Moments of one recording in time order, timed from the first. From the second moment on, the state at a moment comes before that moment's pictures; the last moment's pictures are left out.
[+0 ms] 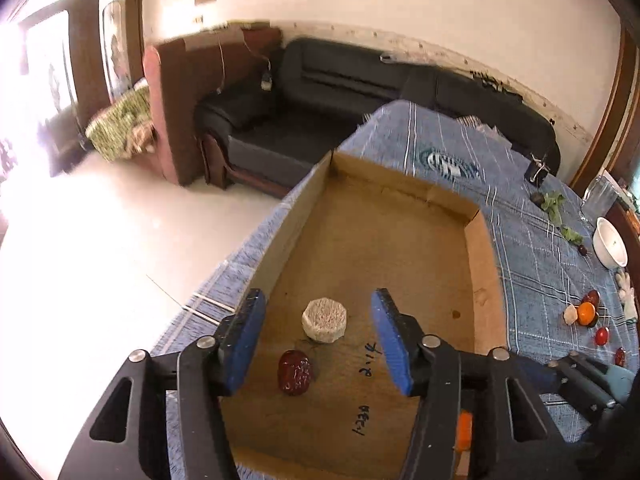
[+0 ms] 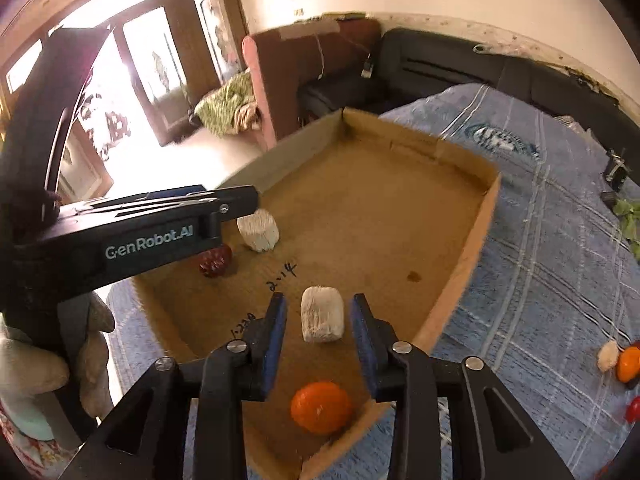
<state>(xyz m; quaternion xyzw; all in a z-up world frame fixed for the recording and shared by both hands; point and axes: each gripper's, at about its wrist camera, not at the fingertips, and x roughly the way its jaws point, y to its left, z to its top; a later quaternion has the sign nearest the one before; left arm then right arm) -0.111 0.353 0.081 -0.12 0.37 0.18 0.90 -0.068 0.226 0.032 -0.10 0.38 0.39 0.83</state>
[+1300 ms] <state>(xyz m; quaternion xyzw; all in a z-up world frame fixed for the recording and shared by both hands) -0.092 0.187 0.094 0.01 0.38 0.10 0.92 -0.083 -0.040 0.029 0.08 0.37 0.21 0.90</state>
